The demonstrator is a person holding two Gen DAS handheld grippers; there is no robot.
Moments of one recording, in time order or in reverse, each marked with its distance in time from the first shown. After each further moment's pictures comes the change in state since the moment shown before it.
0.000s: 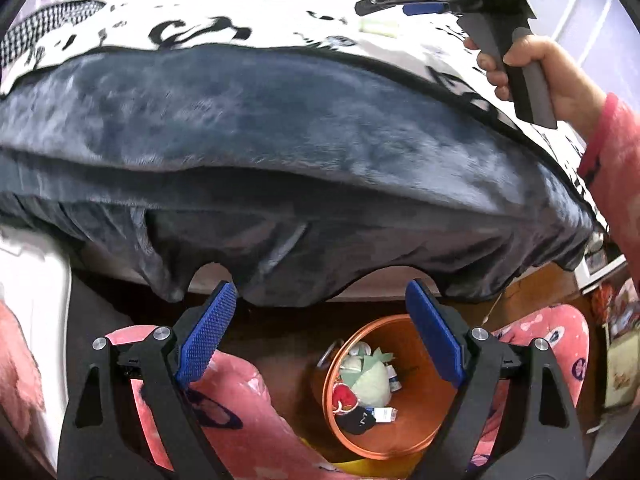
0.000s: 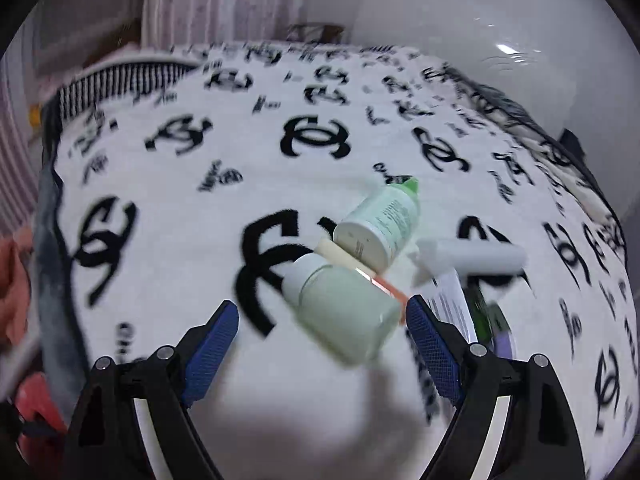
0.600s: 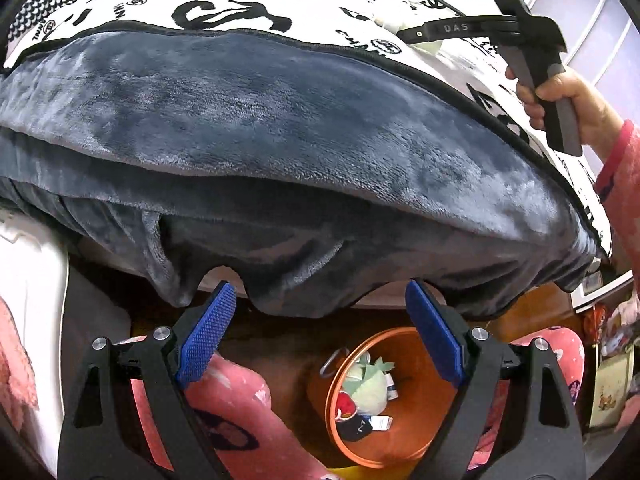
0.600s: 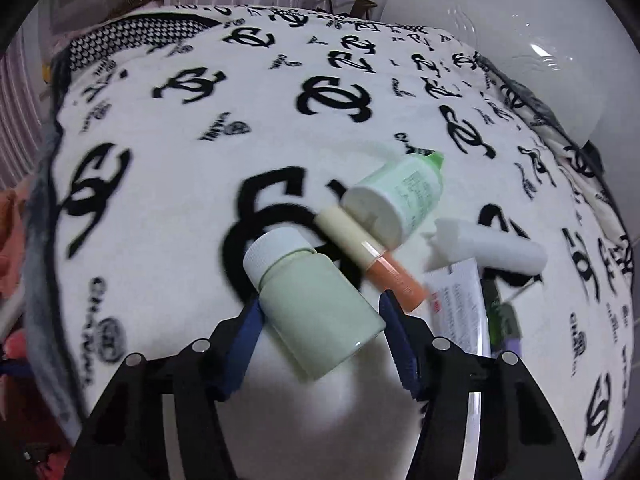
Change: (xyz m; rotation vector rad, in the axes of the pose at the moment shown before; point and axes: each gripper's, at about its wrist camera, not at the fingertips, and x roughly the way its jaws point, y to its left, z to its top) left arm 0.006 0.021 0.009 -0.059 0.006 -0.004; right arm 0.008 0.002 -0.012 -0.092 0.080 0.028
